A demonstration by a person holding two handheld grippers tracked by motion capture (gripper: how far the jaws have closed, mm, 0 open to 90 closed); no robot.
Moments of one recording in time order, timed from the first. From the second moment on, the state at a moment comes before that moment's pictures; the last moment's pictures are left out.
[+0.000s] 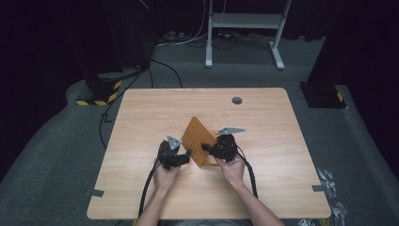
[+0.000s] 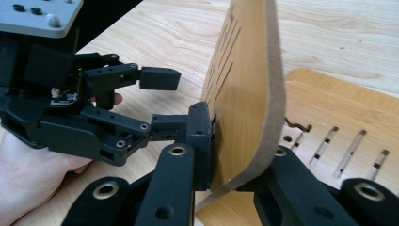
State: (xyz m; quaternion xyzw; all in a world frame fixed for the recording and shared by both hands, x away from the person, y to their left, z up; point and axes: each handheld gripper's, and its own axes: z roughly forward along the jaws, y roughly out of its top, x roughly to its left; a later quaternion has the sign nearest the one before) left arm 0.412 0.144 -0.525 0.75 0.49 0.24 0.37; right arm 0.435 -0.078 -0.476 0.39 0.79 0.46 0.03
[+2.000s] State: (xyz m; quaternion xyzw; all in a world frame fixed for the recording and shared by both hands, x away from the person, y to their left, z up) left arm 0.410 0.151 -0.525 0.73 0.51 0.25 0.38; right arm 0.438 -0.133 -0.435 0.39 0.79 0.48 0.06
